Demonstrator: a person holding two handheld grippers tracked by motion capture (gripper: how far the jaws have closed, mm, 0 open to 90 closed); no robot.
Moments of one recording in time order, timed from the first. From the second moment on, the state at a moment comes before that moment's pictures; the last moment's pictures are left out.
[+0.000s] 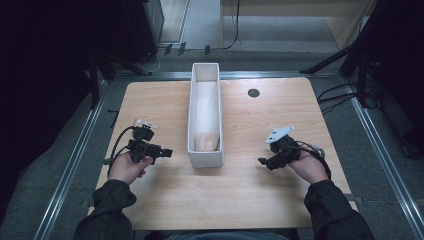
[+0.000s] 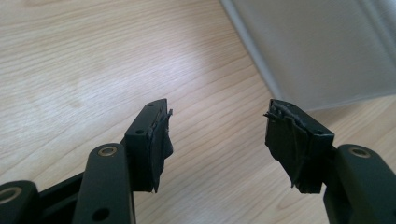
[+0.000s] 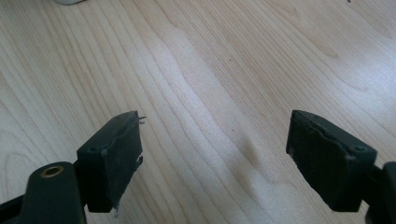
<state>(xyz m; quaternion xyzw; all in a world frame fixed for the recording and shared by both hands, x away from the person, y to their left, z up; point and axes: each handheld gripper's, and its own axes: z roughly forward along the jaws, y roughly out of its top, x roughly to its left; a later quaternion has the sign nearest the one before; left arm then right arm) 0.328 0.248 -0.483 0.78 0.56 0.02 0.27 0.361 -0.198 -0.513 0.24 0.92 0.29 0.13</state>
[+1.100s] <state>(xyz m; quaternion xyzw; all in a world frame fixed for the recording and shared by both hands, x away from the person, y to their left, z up) 0.332 0.278 -0.503 0.77 0.58 0.03 0.26 0.360 -0.200 -0.513 0.24 0.92 0.29 0.13</state>
